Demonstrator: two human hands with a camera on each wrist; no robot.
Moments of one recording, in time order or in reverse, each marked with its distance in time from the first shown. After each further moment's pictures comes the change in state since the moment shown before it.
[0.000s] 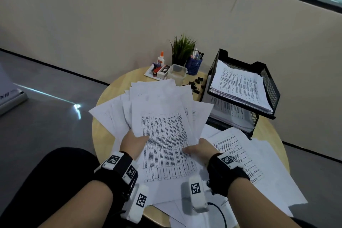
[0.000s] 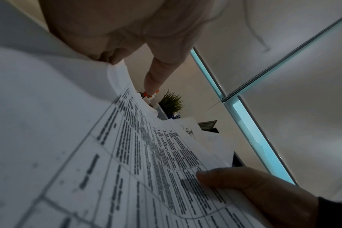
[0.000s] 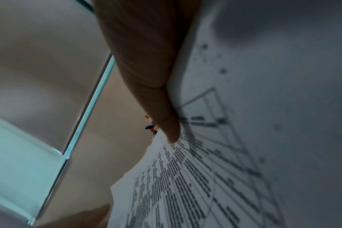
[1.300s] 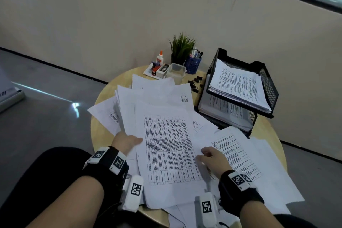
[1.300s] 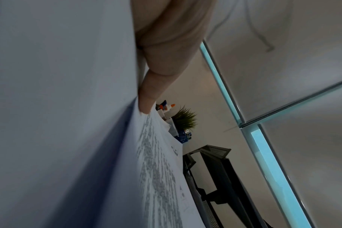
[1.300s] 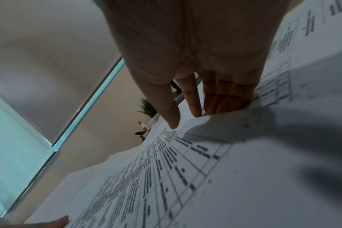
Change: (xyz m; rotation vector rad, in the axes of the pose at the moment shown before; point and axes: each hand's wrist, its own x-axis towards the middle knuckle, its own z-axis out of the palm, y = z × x) left_hand 0.013 -0.003 -0.022 -0.042 -0.101 -0.084; right_hand -0.020 0.040 -0.023 -0.129 0.128 -0.018
